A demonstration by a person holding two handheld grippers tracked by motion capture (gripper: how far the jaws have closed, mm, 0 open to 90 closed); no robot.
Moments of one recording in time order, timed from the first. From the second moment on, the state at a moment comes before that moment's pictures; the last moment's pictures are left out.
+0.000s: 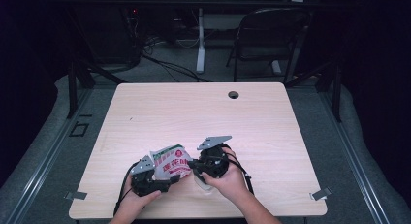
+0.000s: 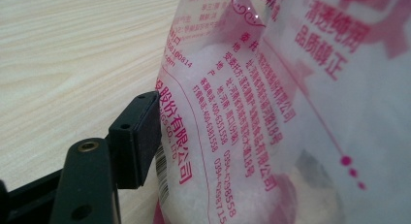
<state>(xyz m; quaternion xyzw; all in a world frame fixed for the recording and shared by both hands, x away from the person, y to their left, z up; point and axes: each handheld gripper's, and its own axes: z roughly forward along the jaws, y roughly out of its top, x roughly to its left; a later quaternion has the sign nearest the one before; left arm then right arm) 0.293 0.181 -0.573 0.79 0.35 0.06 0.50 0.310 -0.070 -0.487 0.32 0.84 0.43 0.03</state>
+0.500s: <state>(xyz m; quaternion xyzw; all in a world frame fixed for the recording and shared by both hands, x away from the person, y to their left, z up) 0.296 0.179 -0.582 0.80 0.35 0.06 0.48 0.308 -0.072 -0.488 0.32 0.85 0.43 0.03</state>
